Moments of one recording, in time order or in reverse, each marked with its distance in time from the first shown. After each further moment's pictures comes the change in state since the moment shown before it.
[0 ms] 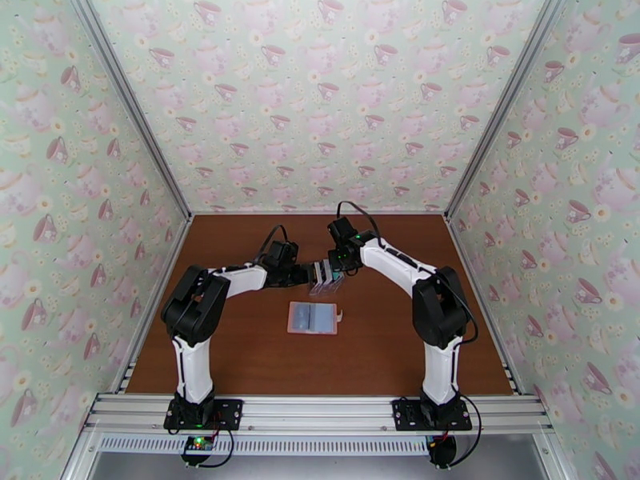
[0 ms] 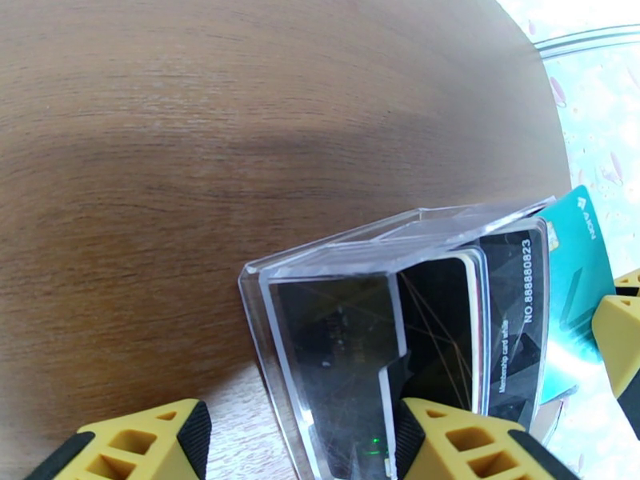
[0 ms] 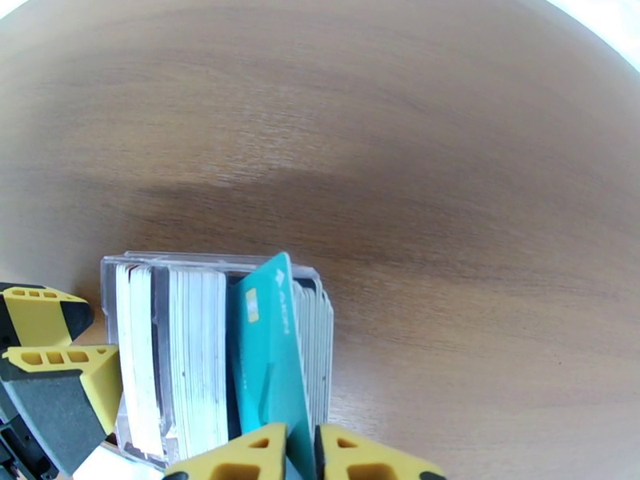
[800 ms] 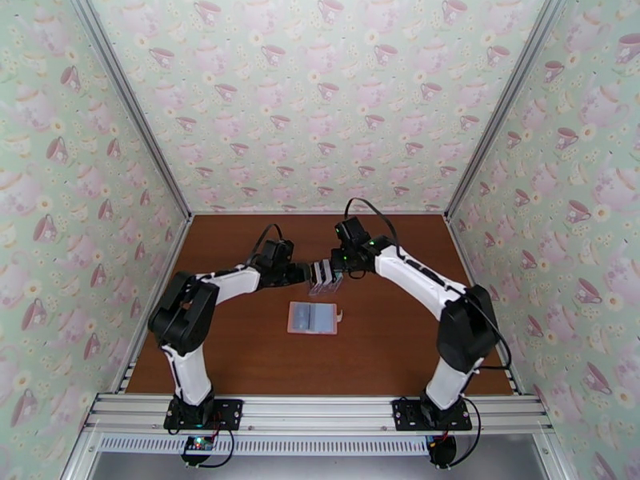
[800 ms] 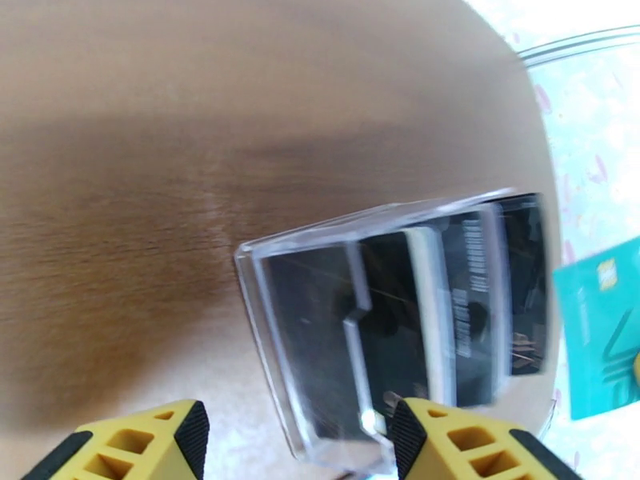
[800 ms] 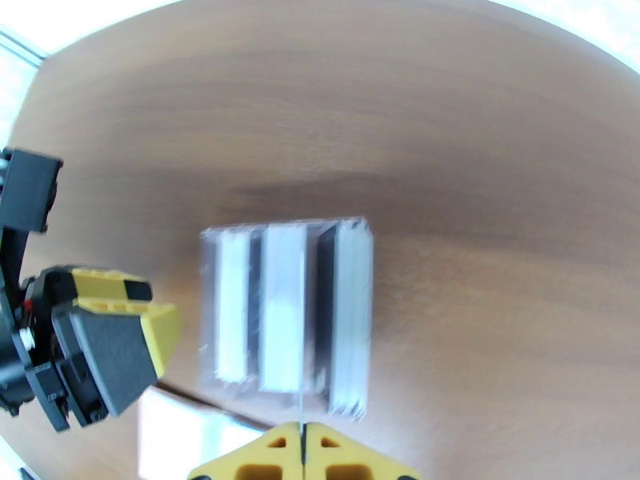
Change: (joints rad) left arm 0.011 -0.162 -0.080 -0.001 0.003 0.004; right arm 0.050 -0.289 -0.203 0.087 -0.082 0.127
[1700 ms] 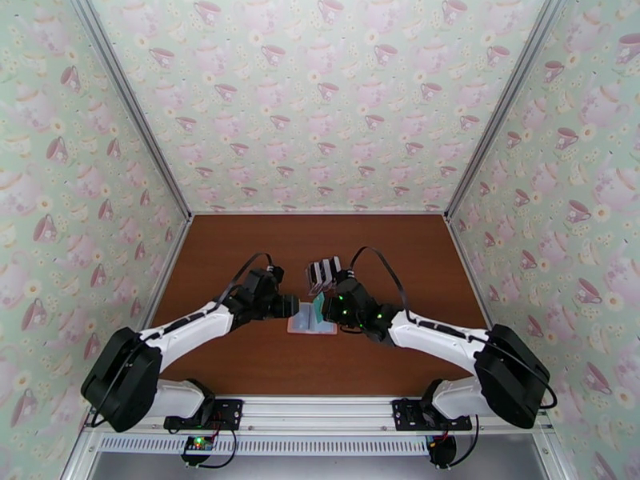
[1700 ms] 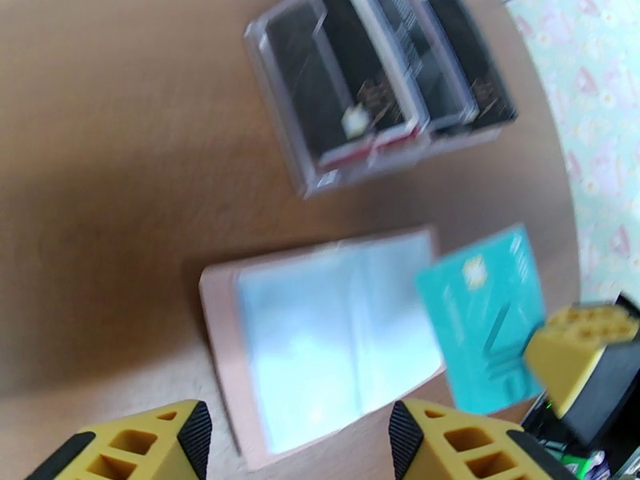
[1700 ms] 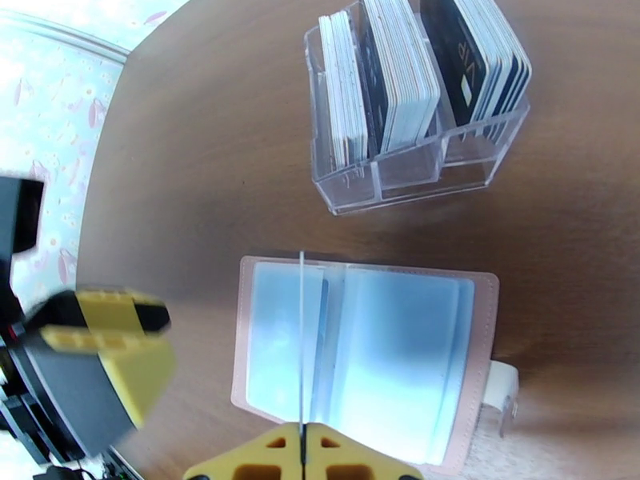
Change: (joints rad) left arm -0.115 -0.442 -0.408 -0.136 -0.105 0.042; right arm 0.235 -0.274 -0.689 0.639 -0.033 0.462
